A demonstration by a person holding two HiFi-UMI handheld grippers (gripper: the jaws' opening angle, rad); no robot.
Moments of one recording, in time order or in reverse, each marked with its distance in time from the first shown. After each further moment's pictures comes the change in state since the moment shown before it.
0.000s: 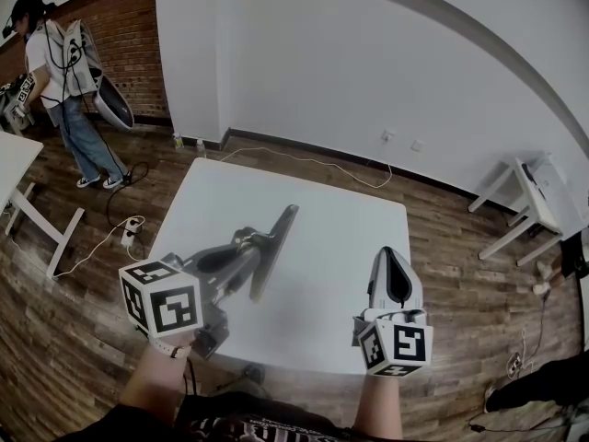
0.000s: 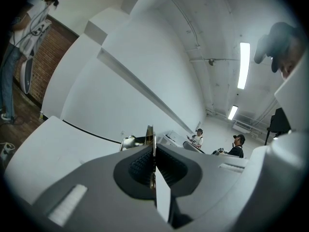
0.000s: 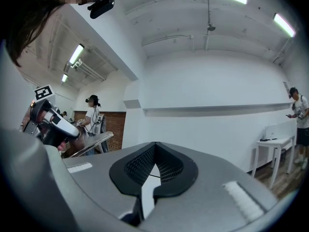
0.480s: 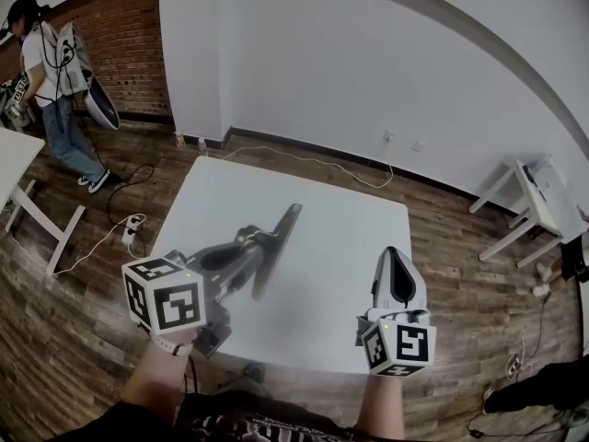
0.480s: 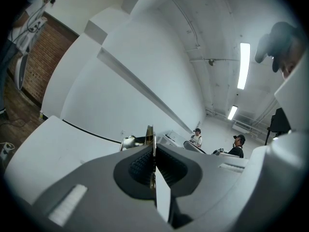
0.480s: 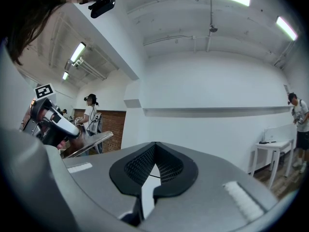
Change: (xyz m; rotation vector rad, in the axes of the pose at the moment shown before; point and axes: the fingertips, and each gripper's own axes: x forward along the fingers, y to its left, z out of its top) left arm 0.000 0.002 0.000 -0.002 0.003 -0.007; right arm -0.001 0.000 0.002 -0.024 0.001 -0.006
